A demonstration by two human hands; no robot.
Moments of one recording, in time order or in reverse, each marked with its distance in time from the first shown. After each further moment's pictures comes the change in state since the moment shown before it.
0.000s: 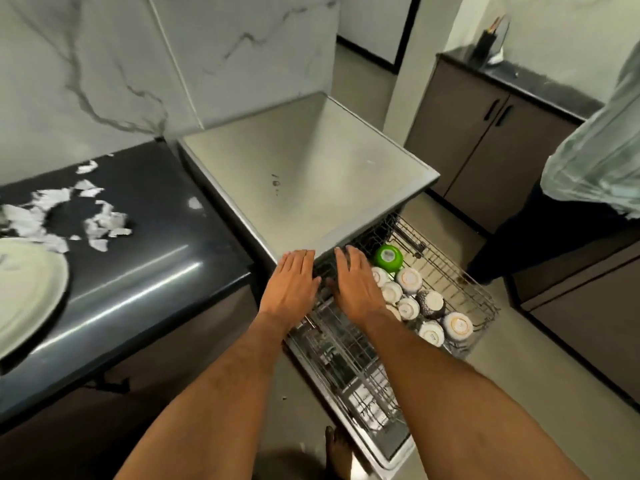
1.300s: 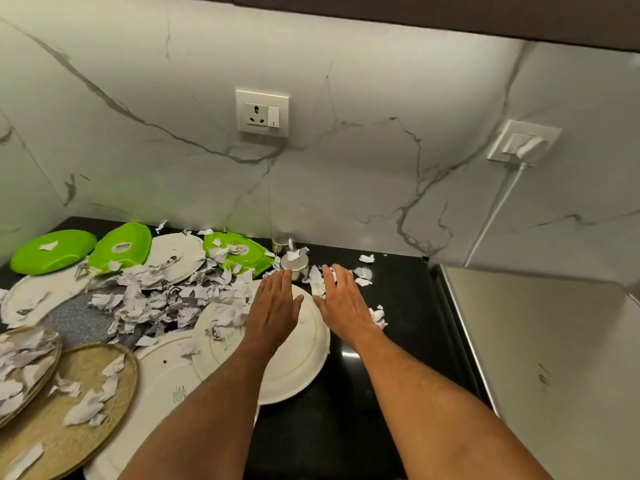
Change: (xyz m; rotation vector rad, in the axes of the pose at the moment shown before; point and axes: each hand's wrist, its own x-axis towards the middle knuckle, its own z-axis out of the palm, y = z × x) left_hand -0.148 -0.459 -0.151 0.175 0.316 -0.839; right_hand 0.215 -0.514 0.015 0.098 0.043 -0.821
